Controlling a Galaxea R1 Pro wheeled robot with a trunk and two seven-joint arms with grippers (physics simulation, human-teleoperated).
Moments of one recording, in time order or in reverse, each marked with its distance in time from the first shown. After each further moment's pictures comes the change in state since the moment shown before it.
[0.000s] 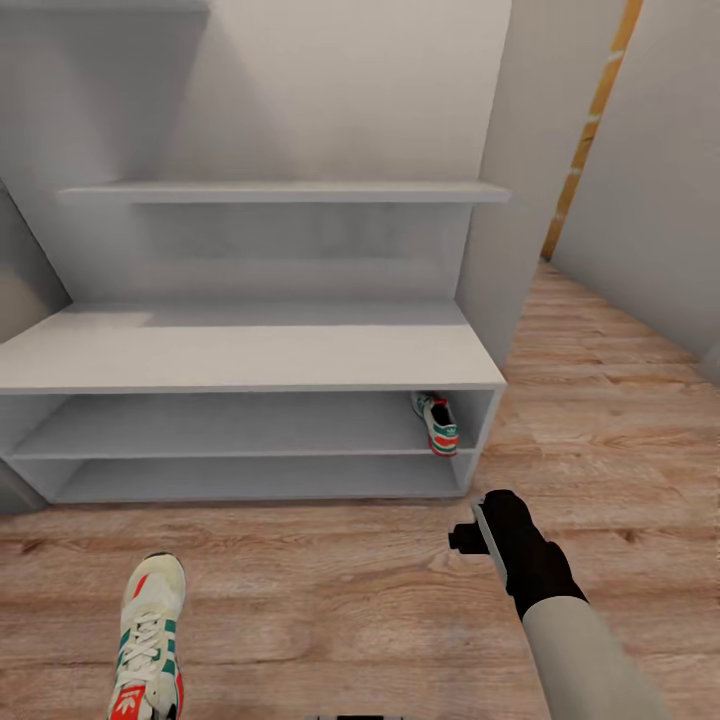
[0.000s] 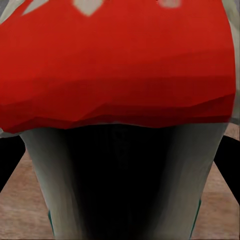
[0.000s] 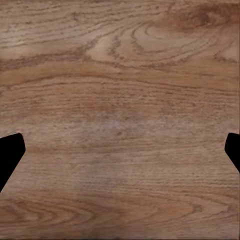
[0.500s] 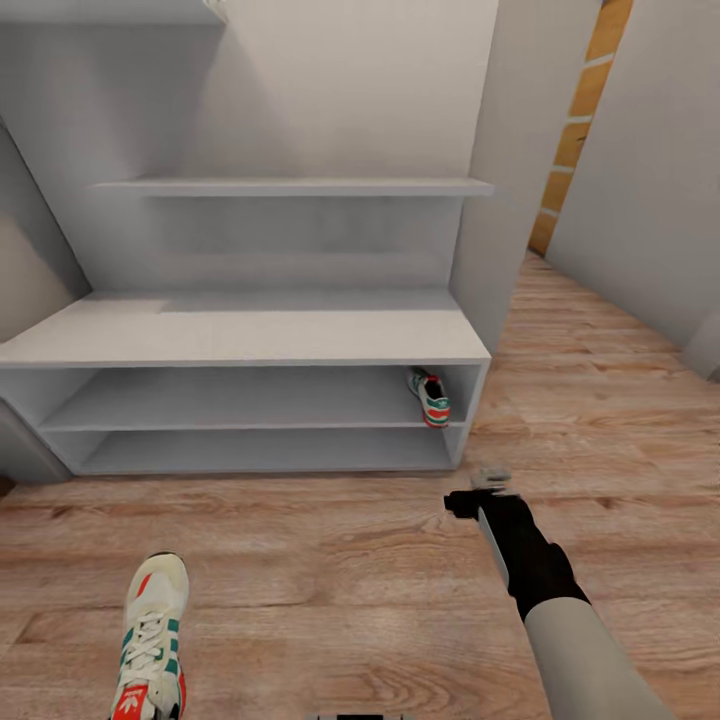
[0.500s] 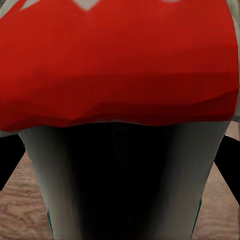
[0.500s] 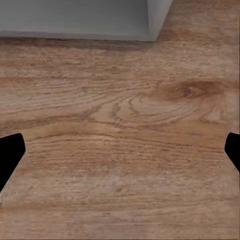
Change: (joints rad) left arm -0.001 -0.001 -0.007 0.000 -0.004 0.000 -0.001; right arm 0.003 -0.005 -0.004 0.002 -0.004 -0.436 0.007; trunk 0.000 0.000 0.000
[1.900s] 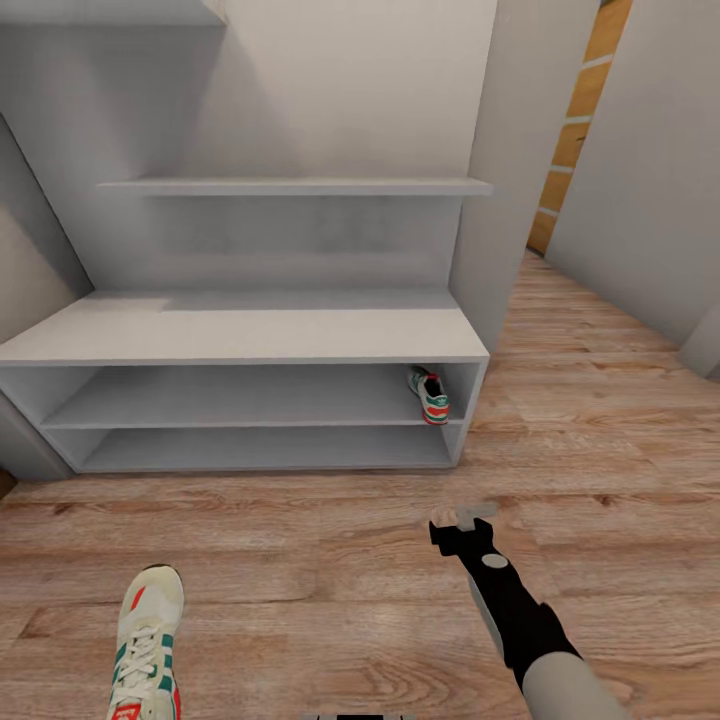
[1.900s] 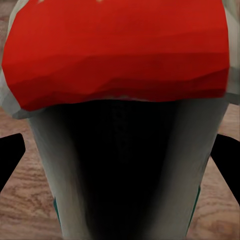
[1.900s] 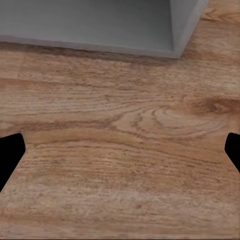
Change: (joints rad) left arm 0.045 -0.002 0.010 0.018 0.005 -0.066 -0.008; right arm 0.115 0.016 0.032 0.183 0.009 -0.483 -0.010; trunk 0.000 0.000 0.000
